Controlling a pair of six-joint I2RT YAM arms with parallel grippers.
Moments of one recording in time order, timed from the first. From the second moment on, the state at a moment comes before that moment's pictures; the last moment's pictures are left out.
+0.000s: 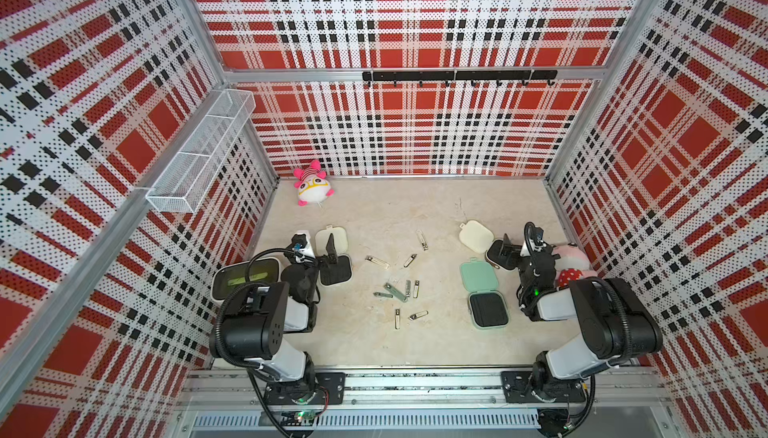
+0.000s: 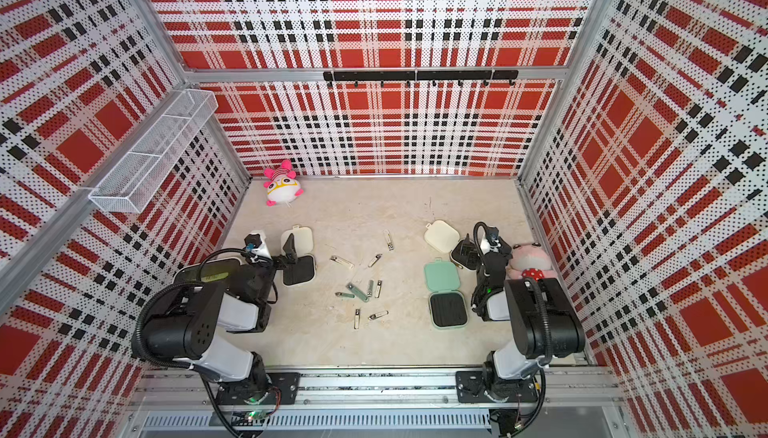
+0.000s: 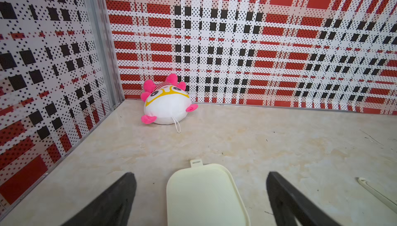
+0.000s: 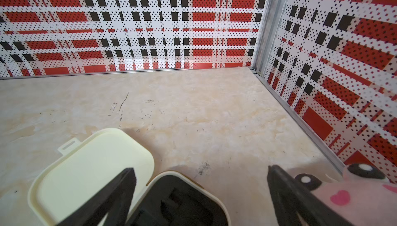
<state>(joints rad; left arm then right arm) 0.04 1.57 0.19 1.41 0.04 -0.05 0.05 1.57 0.28 1.13 0.18 0.01</state>
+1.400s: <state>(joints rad) 0.04 1.57 0.20 1.40 0.02 -0.05 0.04 1.57 0.28 1.13 0.13 0.00</state>
